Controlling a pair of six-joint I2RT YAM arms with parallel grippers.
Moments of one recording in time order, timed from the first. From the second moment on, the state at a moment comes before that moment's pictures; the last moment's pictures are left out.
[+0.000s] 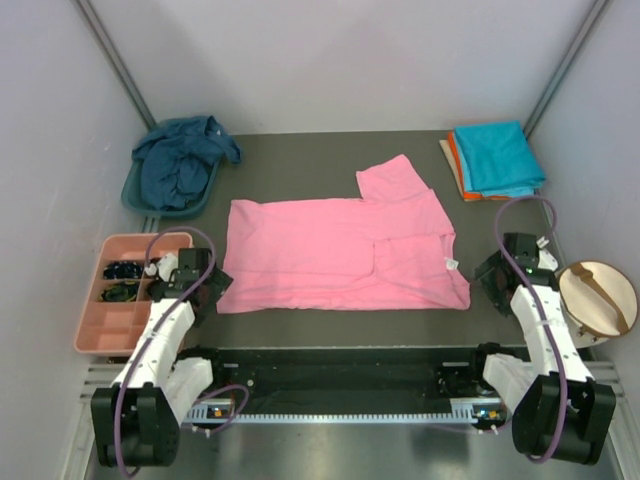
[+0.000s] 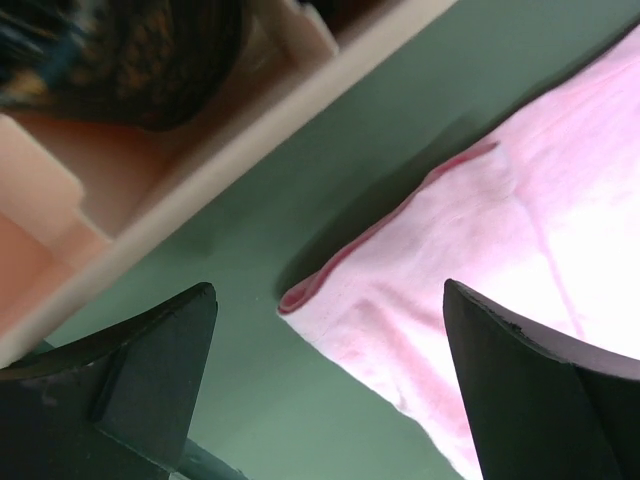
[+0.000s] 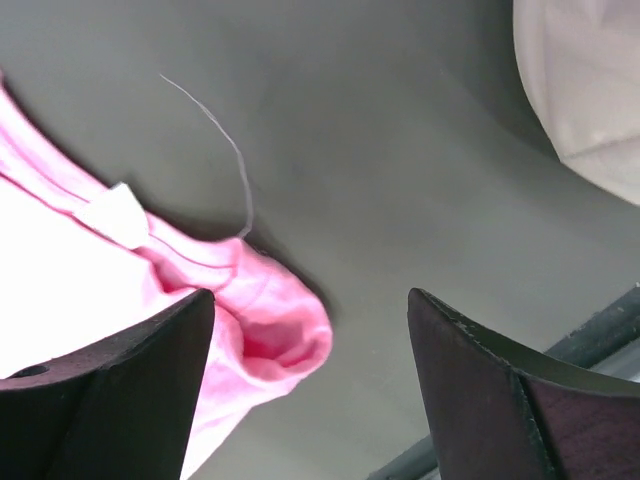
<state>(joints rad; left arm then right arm) 0.02 0.91 0.50 -0.67 -0.26 -0.92 -0.17 0.93 0.59 -0.74 0.19 0.78</state>
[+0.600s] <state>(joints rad) 0.02 1.19 0.71 -0.31 -0.28 -0.75 -0.10 1.20 0.89 -0.51 0.03 0.56</state>
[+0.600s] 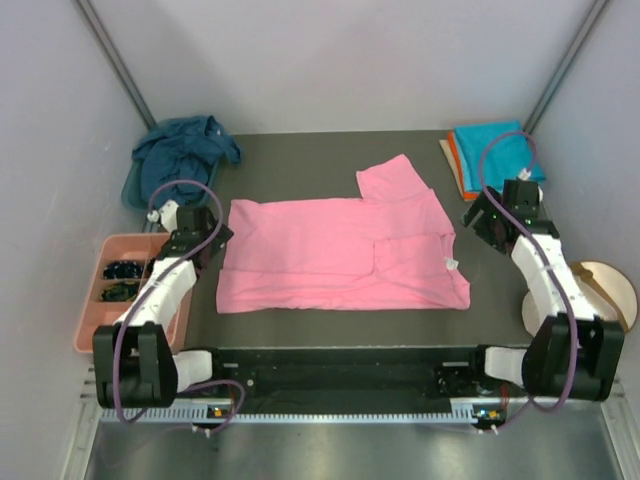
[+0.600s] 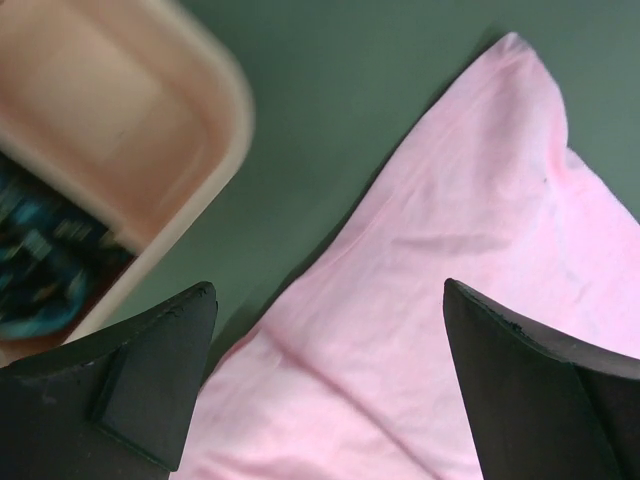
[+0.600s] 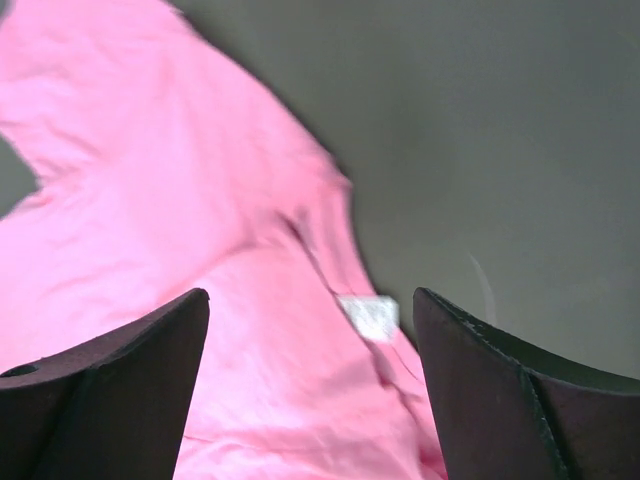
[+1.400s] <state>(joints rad) -0.04 1.68 0.96 0.06 -0.15 -0.52 0.00 2.26 2.07 -0.52 -0.30 0.17</state>
